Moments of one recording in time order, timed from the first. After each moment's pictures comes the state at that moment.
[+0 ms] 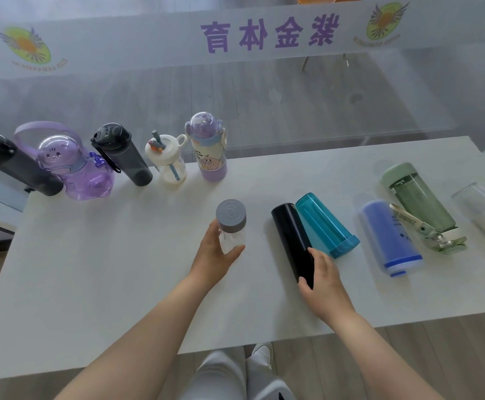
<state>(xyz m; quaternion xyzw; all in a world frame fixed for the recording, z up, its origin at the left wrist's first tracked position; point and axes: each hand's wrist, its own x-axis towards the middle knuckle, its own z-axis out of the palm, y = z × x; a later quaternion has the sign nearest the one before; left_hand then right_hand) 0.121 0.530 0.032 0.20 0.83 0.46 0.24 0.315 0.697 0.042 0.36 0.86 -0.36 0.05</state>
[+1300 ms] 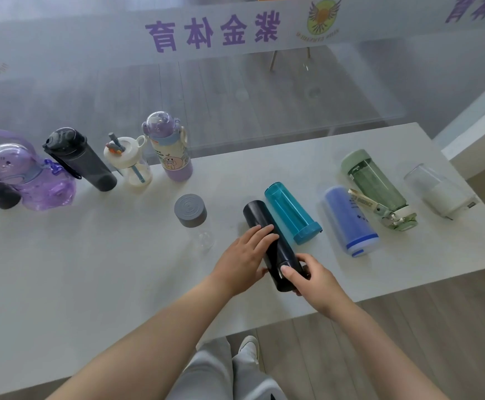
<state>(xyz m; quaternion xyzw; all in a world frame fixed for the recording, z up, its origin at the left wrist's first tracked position) 0.201 0.607 0.039 0.60 0.78 0.15 0.10 0.364 0.719 0.074 0.41 0.74 -0.53 0.06</state>
